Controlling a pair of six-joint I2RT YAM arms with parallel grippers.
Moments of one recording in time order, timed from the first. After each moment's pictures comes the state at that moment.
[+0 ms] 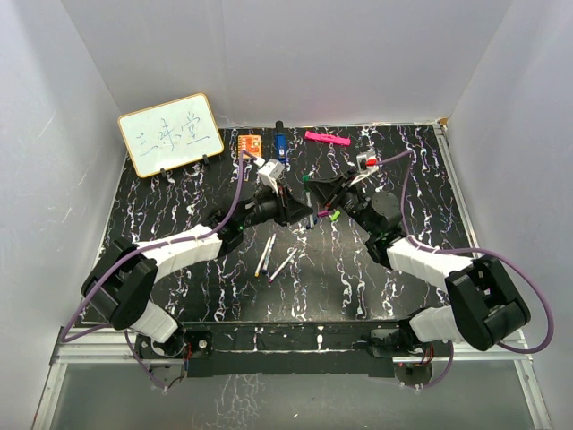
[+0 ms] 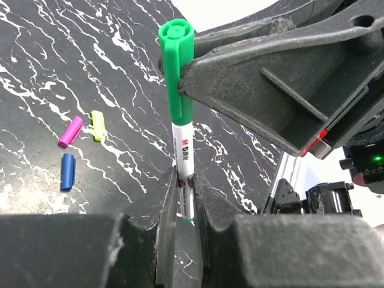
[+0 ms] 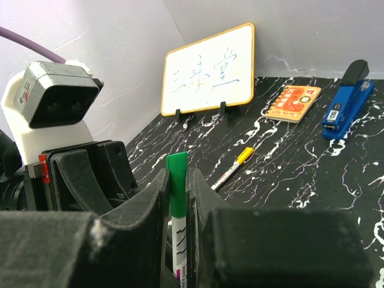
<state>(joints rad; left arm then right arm) -0.69 1.51 0.82 0.53 0.38 -0.57 0.47 1.33 0.57 0.95 -0.28 0.55</state>
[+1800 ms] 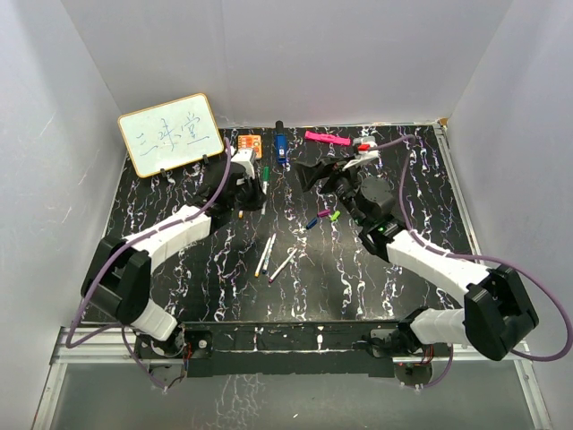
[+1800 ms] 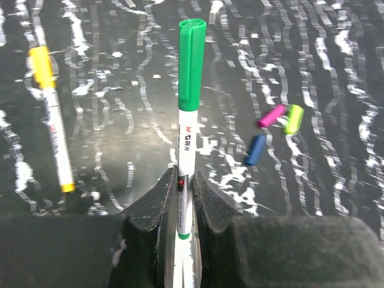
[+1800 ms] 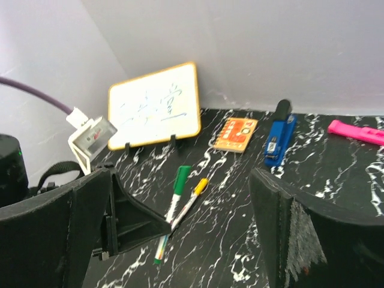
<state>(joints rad) -0.54 1.50 0.96 0.00 0.03 -0.41 0.60 1.28 0.78 0.65 0.07 0.37</state>
